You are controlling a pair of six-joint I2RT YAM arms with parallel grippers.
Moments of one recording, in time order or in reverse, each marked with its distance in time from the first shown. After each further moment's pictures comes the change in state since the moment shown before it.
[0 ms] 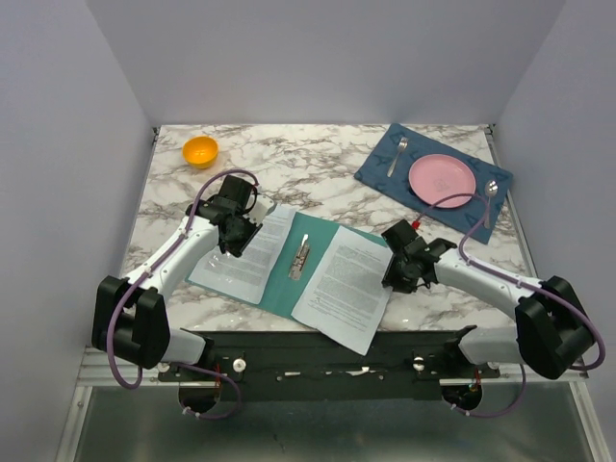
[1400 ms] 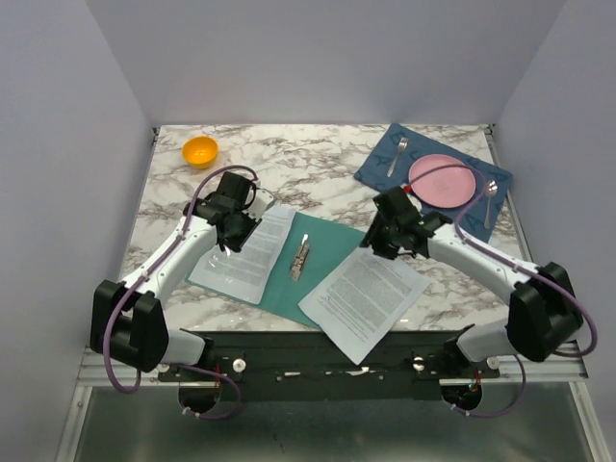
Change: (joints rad) left arm 0.000 -0.013 0.016 0.015 -0.034 0.013; right arm 0.005 0.156 0.319 0.132 -0.072 0.005
